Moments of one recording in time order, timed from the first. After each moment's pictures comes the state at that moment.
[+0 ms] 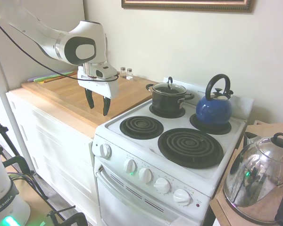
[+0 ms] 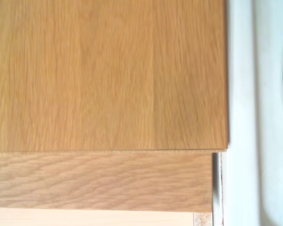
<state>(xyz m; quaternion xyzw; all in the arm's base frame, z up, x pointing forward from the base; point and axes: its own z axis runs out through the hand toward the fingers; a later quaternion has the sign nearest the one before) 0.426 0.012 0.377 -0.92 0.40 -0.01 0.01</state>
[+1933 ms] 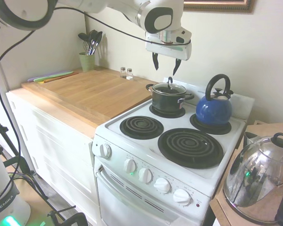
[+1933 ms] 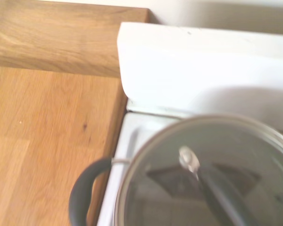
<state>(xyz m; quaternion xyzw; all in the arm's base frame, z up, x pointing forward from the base) 0.688 -0.153 0.498 -0.93 0.31 -0.14 0.12</state>
